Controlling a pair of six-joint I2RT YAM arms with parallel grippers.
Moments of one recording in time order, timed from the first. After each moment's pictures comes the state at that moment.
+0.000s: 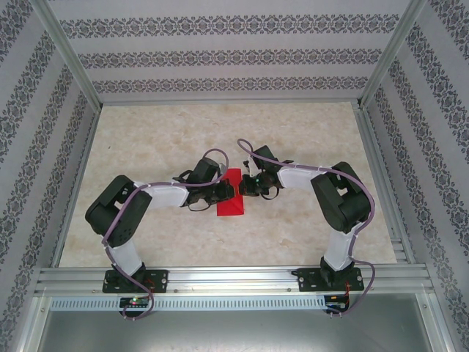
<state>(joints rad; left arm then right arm) -0.64 1.77 0.85 0.06 0.39 -0.87 0.54 1.86 1.02 -0.27 -0.44 0.47</state>
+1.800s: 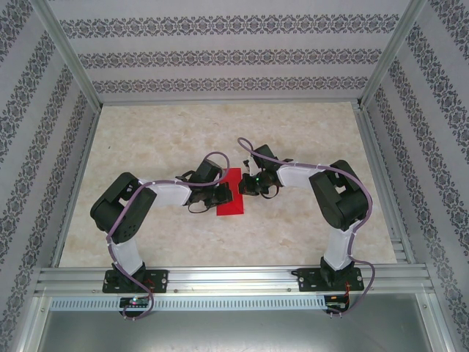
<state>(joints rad) -0.64 1.80 0.88 -0.03 0.36 -0.87 0.53 1.89 1.04 -0.27 -0.46 0.47</state>
